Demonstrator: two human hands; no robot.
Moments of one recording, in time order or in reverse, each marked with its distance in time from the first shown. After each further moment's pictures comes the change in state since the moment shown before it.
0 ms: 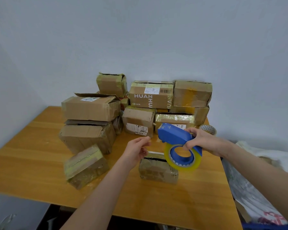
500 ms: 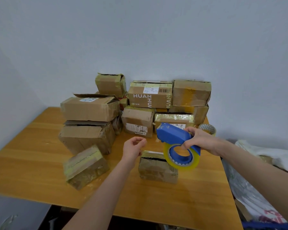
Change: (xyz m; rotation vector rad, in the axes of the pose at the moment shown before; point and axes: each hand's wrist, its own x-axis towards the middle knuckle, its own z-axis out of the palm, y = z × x) left_hand 0.011 -0.013 -0.006 0.346 0.199 0.259; right_hand 0.004 0.001 0.003 0.017 0.015 0.009
